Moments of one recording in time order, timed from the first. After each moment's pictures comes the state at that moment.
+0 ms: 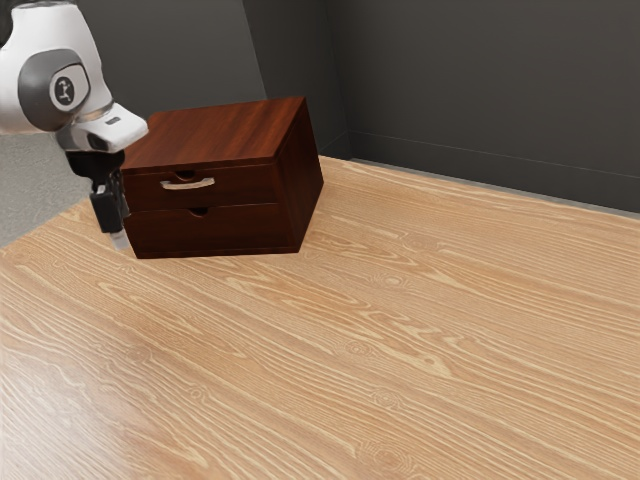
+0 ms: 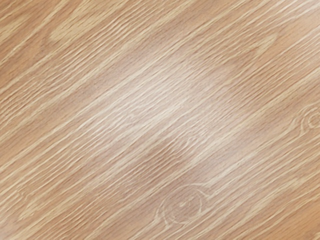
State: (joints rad) arm 0.27 0.20 0.22 -1.35 0.04 1.52 1.12
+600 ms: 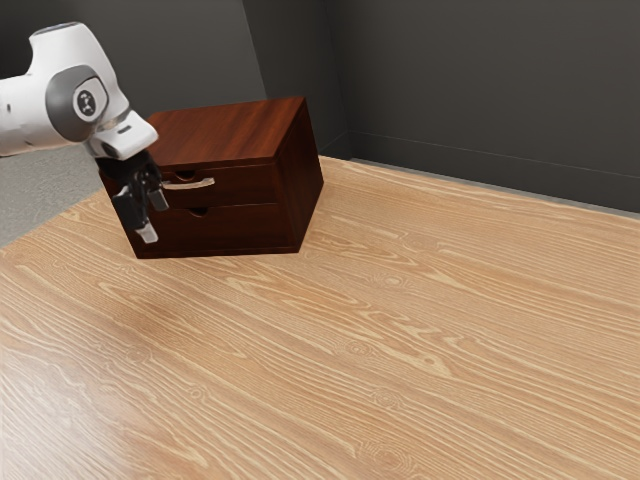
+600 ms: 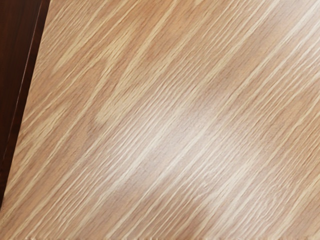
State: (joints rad) arm 0.46 0.39 0.05 -1.18 -0.08 1.62 1.38
